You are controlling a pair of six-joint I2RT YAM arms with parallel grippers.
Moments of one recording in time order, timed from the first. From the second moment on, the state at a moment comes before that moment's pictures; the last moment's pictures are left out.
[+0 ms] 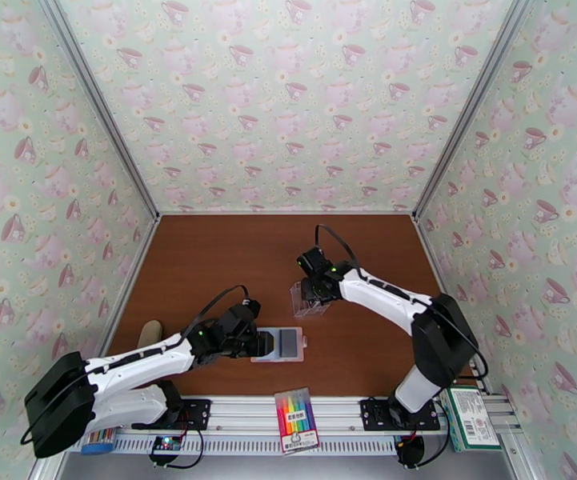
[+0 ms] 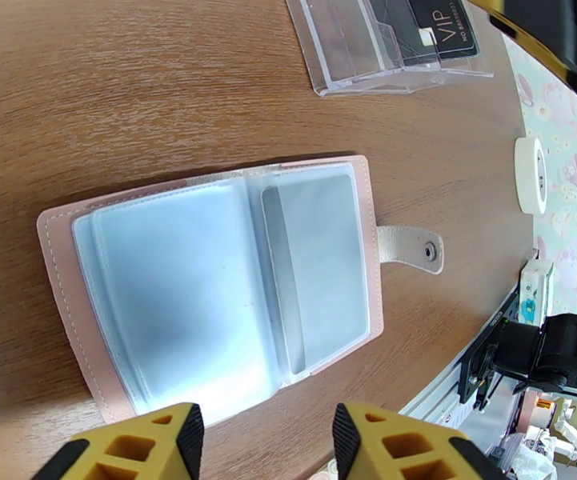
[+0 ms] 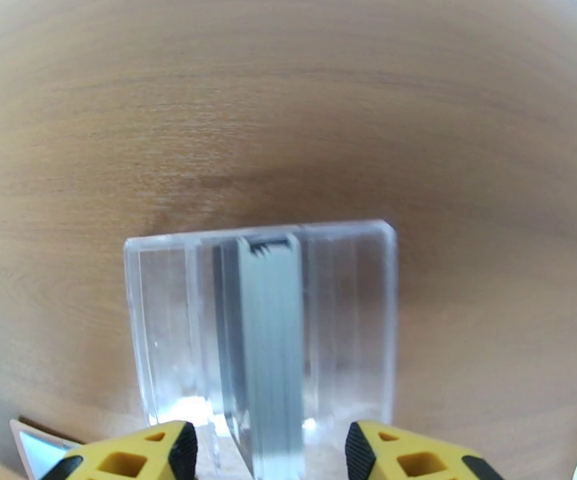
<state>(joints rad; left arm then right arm) -0.87 1.17 0.53 -0.27 0.16 -0.87 0.68 1.70 1.23 -0.72 0.22 0.51</state>
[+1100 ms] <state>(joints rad) -0.86 1.19 0.53 -0.27 0.17 -0.87 0.68 1.84 1.37 -0.84 0.31 0.47</state>
